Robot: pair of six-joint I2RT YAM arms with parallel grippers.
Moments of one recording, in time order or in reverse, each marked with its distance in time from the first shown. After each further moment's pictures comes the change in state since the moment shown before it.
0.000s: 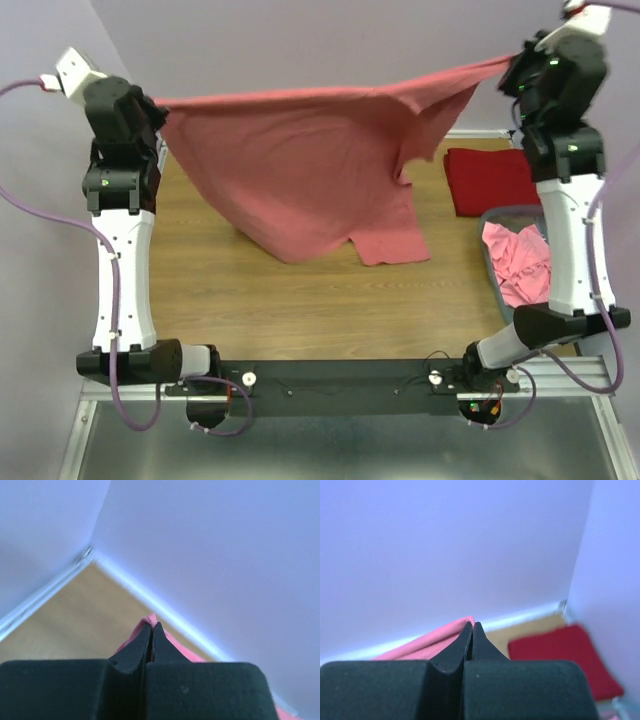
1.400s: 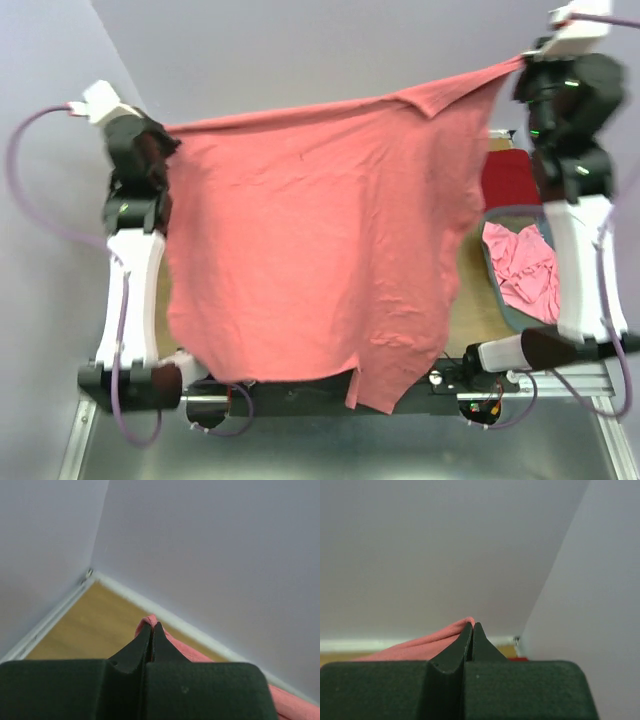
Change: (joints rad) left arm 0.010 -0.161 -0.275 0.243 0.048 0.154; right arm 0.000 -0.147 -0.040 0.137 -0.045 -0.359
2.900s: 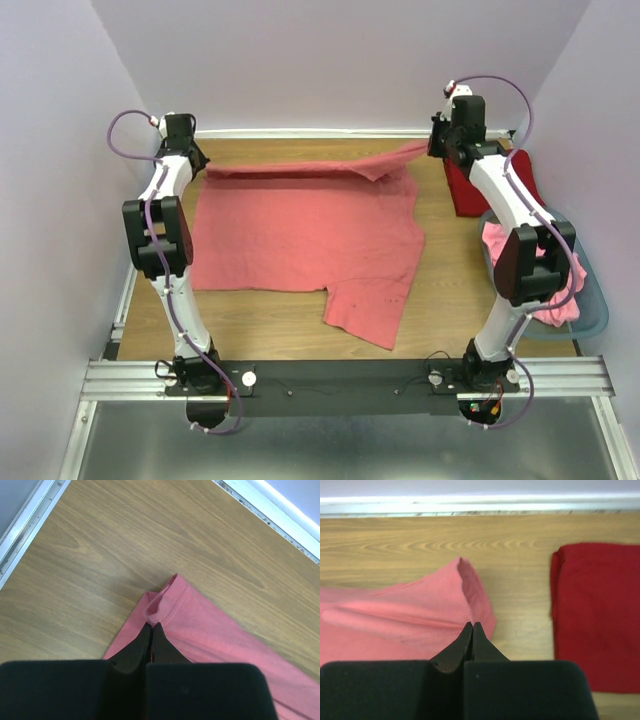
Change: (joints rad) left arm 0.082 0.980 0.288 -0.021 0.106 0.029; right arm -0.001 0.467 -0.345 0.079 -0.227 0.294
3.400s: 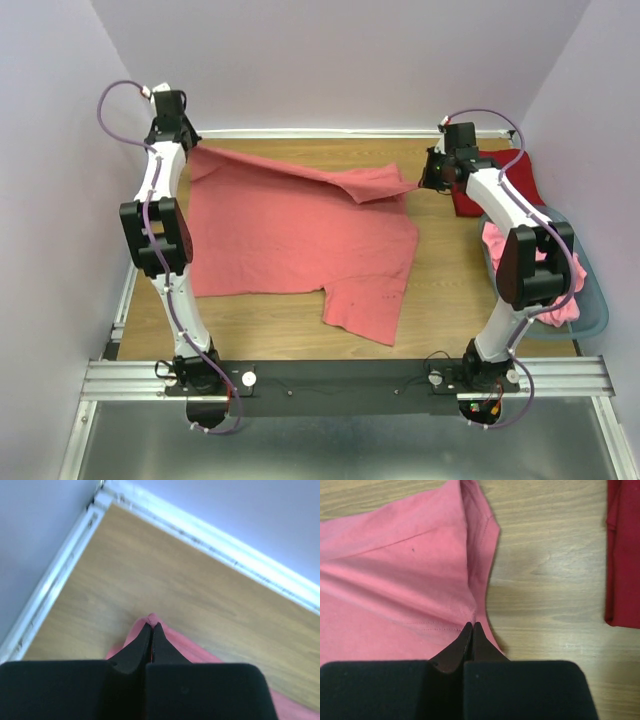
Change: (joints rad) left arm 0.011 0.018 0.189 -0.054 0.010 0.109; right arm 0.000 -0.044 -0.191 -0.129 -0.106 0.161
